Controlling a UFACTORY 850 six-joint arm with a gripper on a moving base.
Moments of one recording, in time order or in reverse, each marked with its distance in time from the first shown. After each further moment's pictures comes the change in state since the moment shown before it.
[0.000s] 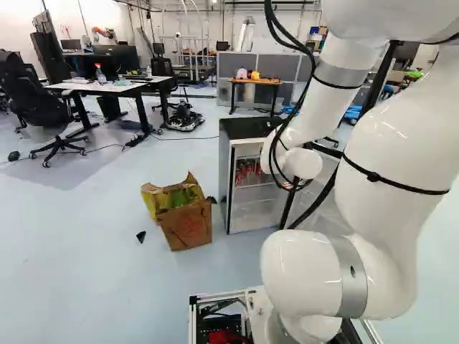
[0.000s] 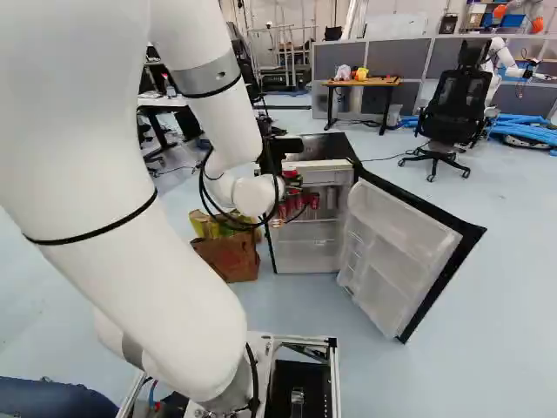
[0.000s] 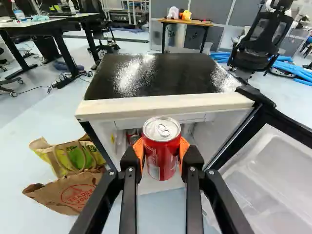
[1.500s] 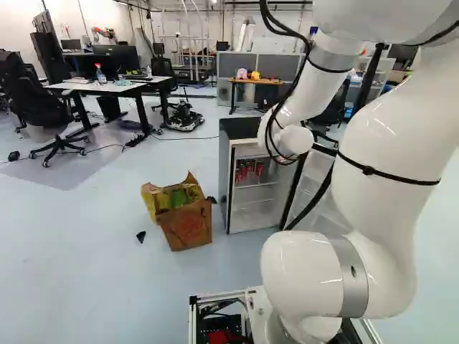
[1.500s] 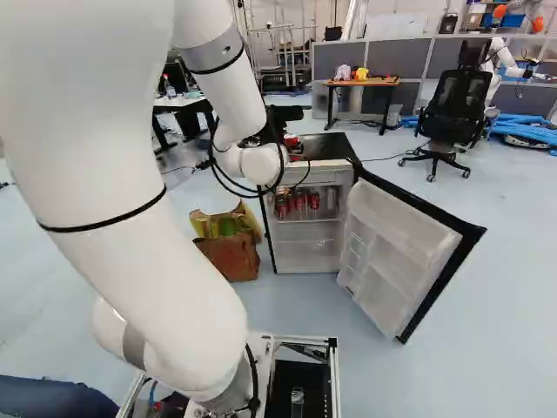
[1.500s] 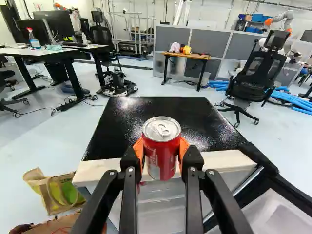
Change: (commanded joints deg) arm 2.0 -4.3 -13.0 0.0 0.0 0.0
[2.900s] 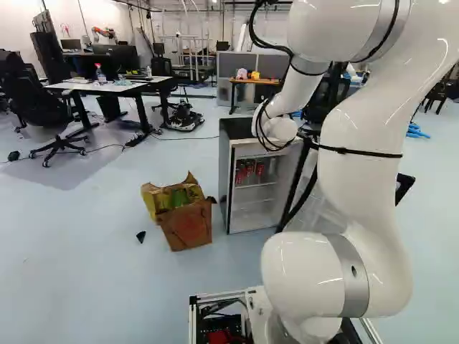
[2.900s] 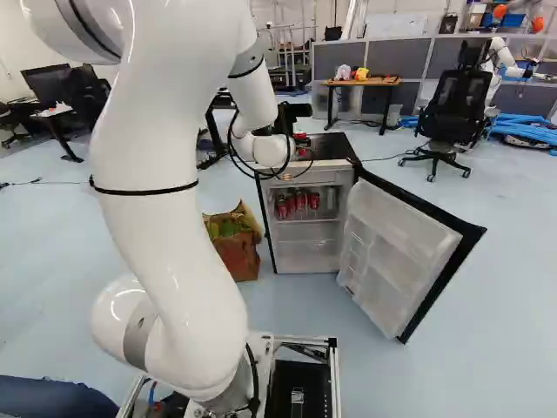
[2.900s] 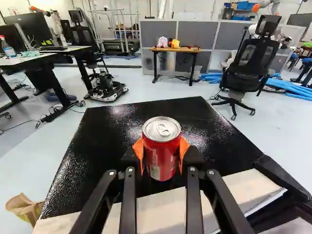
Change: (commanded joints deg) arm 1.7 -13.3 -15.5 8.4 -4.0 0.0
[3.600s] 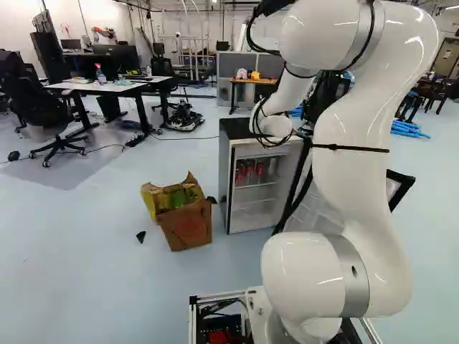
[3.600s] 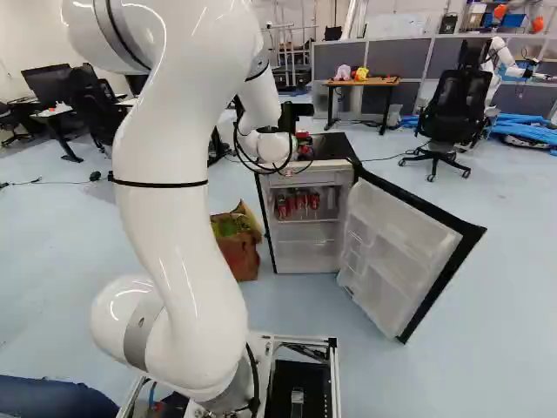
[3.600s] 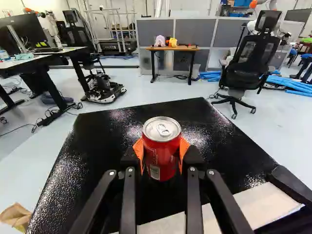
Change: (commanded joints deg) arm 0.6 -5.3 -6.7 1.4 -1.2 0.0
